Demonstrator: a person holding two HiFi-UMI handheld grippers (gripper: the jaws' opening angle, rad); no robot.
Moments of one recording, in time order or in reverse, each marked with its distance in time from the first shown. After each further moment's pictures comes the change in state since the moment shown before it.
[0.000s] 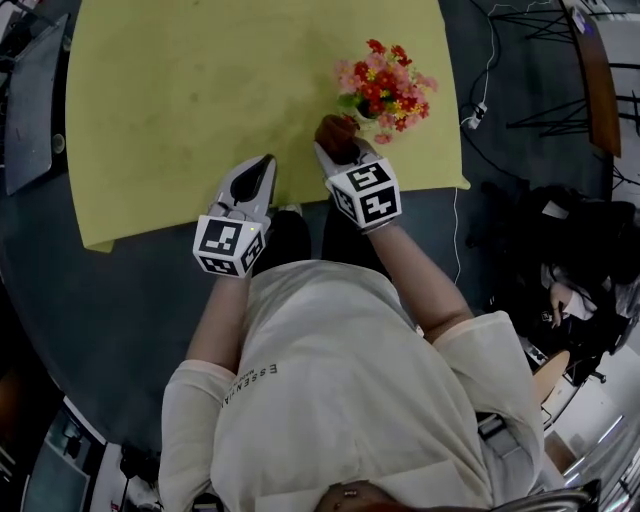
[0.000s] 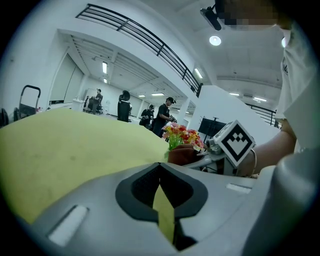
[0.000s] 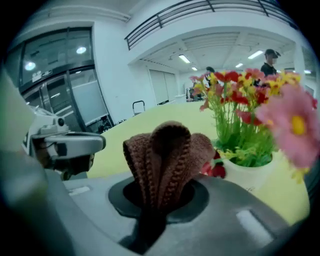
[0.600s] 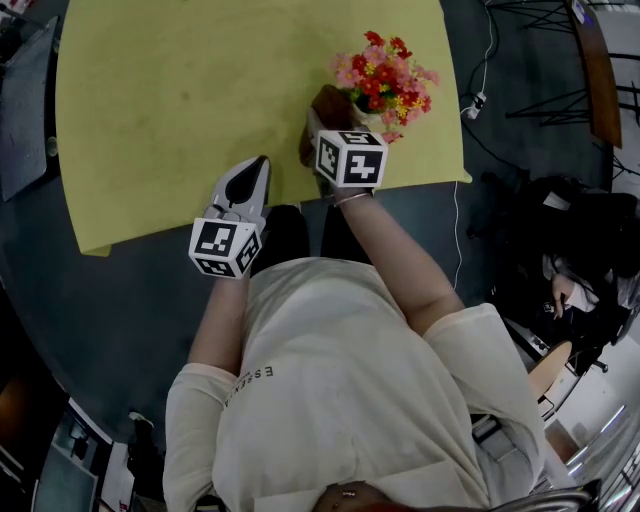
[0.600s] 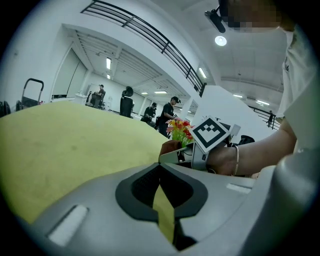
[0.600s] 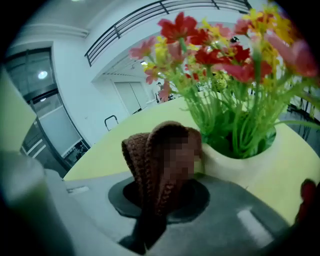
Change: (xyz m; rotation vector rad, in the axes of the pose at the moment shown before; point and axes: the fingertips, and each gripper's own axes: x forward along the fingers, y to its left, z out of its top) left arm 0.004 0.009 -0.018 -0.044 0.025 0.004; right arm 0.042 -0.047 0.016 0.351 -0.079 -0.177
